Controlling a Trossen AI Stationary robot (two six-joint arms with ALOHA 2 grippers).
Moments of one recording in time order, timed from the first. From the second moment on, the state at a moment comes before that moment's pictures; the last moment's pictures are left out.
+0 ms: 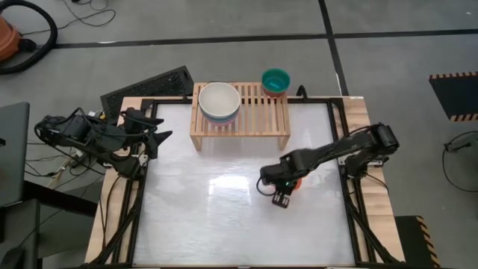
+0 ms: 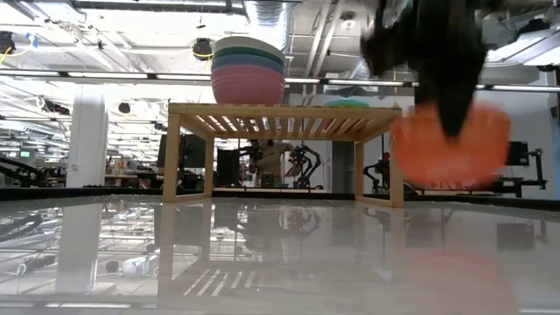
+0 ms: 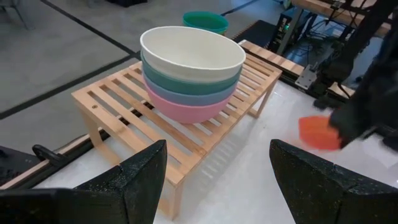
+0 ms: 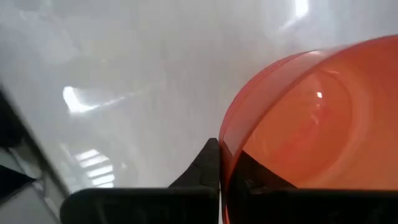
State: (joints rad) left arm -0.33 0.78 1.22 -1.04 -0.81 -0.65; right arm 0.21 1.65 1.25 -1.01 -0.16 0.62
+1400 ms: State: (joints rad) left arm -0.33 0.78 1.22 -1.04 -0.91 -0.70; right arm -0.66 1.84 2.05 -1.29 0.03 -0.58
